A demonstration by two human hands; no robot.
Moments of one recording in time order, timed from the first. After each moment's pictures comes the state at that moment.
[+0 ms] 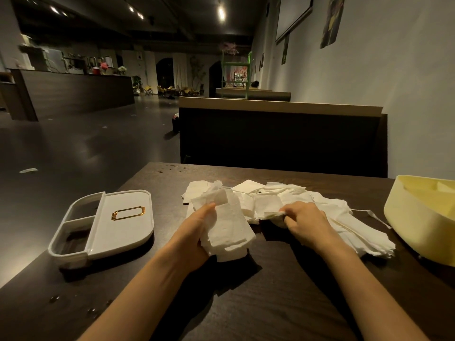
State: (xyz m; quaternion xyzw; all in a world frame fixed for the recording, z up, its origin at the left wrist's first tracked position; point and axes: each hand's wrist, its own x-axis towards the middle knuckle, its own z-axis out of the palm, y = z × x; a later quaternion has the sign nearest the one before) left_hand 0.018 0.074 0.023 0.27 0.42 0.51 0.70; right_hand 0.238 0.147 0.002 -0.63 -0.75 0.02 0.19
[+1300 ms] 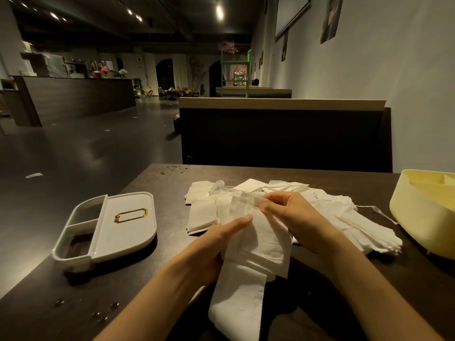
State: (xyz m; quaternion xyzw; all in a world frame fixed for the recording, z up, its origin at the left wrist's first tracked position) left_hand 0.035 0.059 0.020 0.42 0.41 0.40 0.70; right_hand 0.195 0.113 0.034 -0.47 -0.64 0.45 0.41
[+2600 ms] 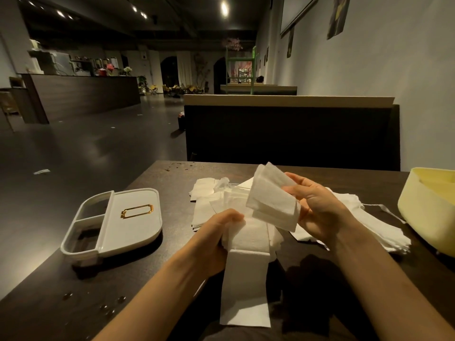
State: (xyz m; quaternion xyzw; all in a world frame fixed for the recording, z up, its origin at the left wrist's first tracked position) left_hand 0.027 0.073 0.014 0.36 0.39 0.45 0.72; right_hand 0.205 0.107 0.055 -0.37 -0.40 0.65 0.53
